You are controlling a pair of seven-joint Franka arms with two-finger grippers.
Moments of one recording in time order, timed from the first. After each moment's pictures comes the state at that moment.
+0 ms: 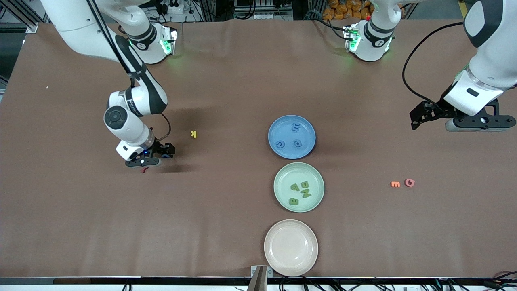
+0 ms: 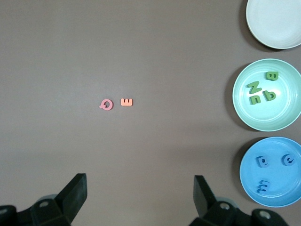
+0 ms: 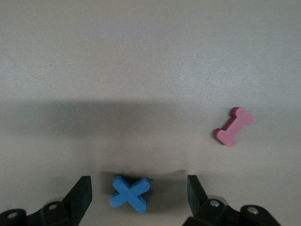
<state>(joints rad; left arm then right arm) 0.04 -0.05 -0.15 -1.85 0.02 1.93 -0.10 0.16 0.43 0.04 -2.24 -0.03 2.72 0.16</state>
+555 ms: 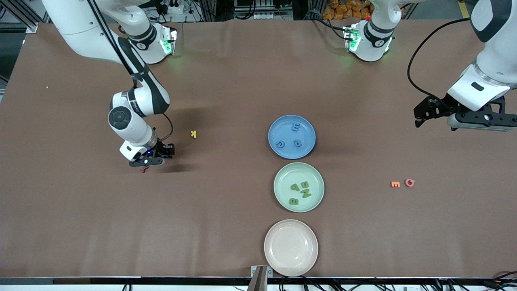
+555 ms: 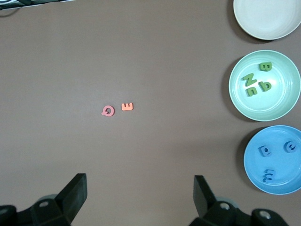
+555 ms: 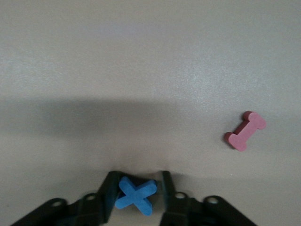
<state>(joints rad) 0.04 -0.05 -0.15 -1.81 0.02 1.90 0.01 0.16 0.44 0.05 -2.24 -0.06 2.73 0.16</state>
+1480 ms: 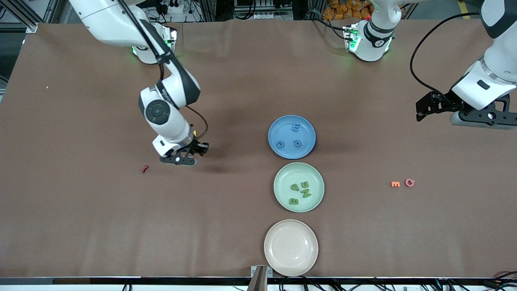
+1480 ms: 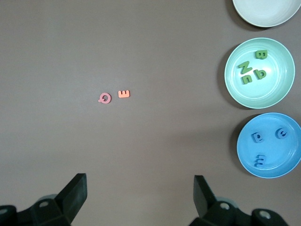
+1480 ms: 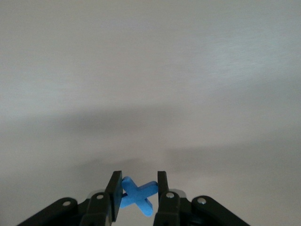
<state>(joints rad) 0.04 -0.03 -0.15 -1.73 0.00 1.77 0.01 0.33 0.43 0.15 -1.99 -0.02 2.47 0.61</state>
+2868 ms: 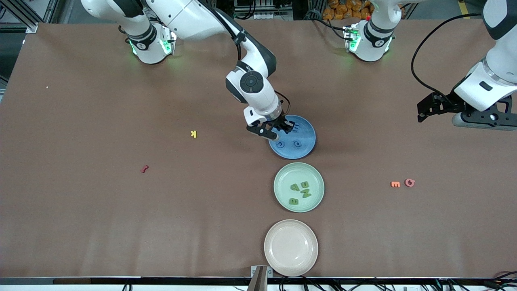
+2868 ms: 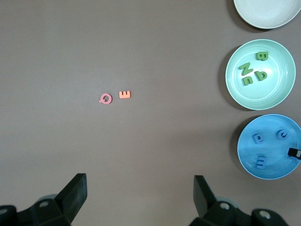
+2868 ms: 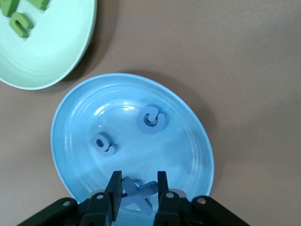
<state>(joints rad) 0.04 -0.02 -0.14 -1.72 0.00 1.77 0.01 0.79 0.73 0.13 -1.58 0.18 2.56 1.21</state>
